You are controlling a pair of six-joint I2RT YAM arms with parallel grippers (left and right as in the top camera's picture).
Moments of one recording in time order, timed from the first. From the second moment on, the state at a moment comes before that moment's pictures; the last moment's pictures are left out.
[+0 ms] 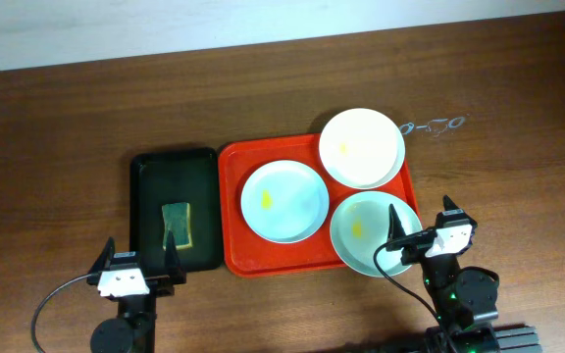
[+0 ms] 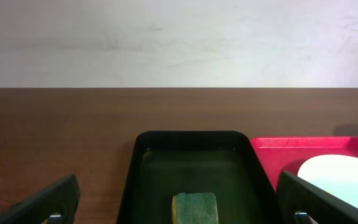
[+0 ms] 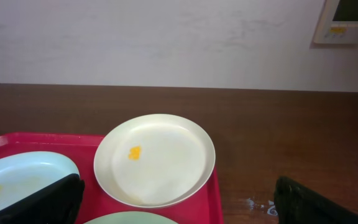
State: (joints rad) left arm 0.01 0.01 0.01 -0.07 0.03 -0.02; right arm 0.05 0.02 0.01 -0.07 0.01 0.00
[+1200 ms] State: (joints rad) left arm 0.01 0.01 0.01 -0.07 0.03 -0.02; right arm 0.05 0.10 0.39 -0.28 -0.10 0.05
